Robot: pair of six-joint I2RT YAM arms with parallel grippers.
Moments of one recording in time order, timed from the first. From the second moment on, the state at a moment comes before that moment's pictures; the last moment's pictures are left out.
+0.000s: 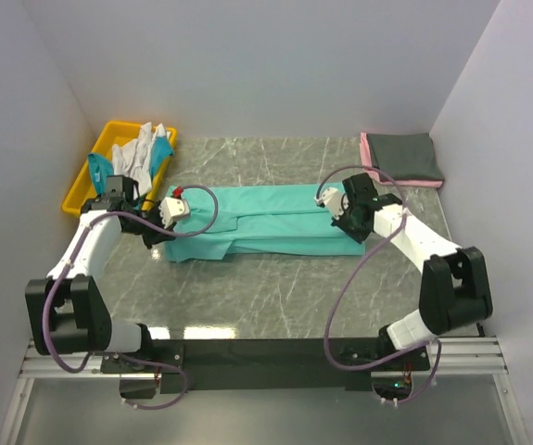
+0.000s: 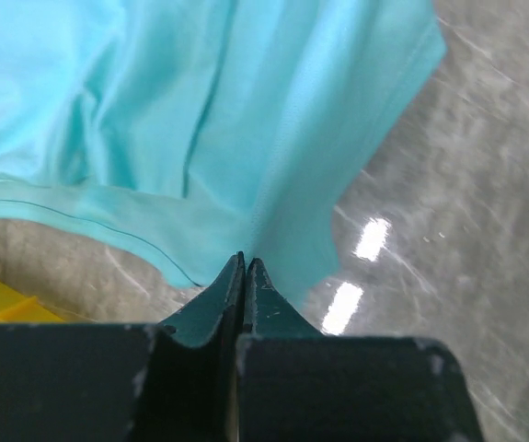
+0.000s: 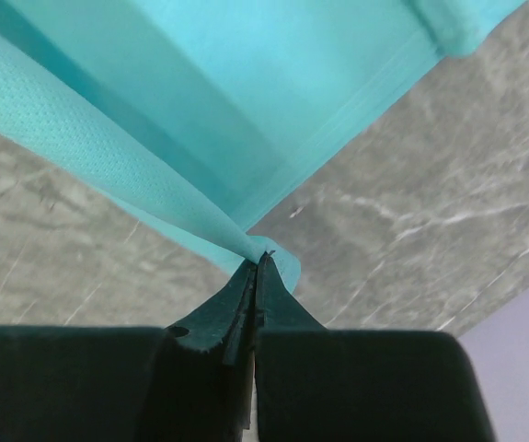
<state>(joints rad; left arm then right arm) 0.08 1.35 1.00 -0.86 0.68 1.19 0.27 1.48 1.00 -0.67 0.07 -0.66</state>
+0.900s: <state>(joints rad) 0.07 1.68 1.14 -0.60 0.65 0.92 0.26 1.87 1.30 -0.63 0.12 -0.69</state>
